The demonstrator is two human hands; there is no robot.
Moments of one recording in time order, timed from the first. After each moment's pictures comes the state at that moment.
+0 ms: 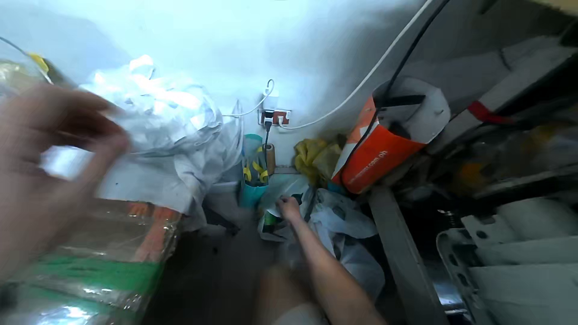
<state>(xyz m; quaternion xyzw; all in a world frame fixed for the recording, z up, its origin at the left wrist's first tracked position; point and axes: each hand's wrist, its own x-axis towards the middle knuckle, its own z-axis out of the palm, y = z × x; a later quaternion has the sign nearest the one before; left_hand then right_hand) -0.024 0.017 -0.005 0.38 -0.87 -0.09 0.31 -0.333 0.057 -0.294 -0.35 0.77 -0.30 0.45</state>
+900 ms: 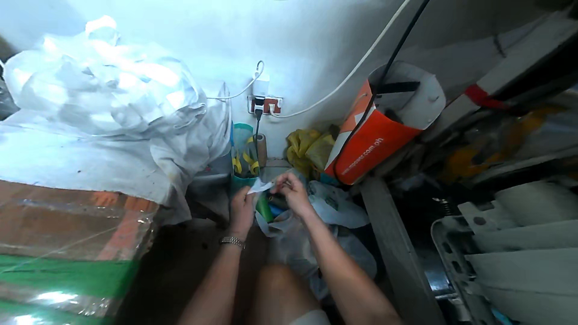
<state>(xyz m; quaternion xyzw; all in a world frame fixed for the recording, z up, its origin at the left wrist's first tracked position) -0.190 0.049 -0.269 0.50 -0.67 -0.42 0.35 -0.356 0.083 -0.258 -0.46 0.63 -0.48 0.41</state>
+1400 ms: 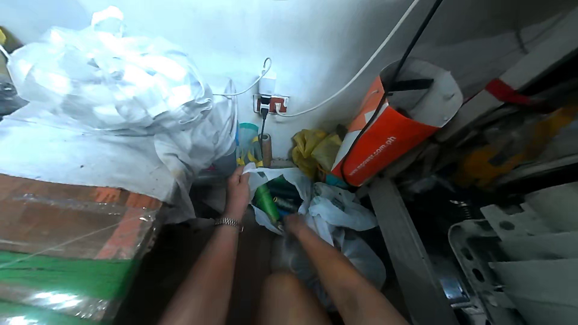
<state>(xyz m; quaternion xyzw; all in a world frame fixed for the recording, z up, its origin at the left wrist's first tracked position) -0.193 0.008 -0.247 0.52 -0.58 -0.48 0.39 -0.346 0.094 -0.377 -0.54 0.74 0.16 0.36</state>
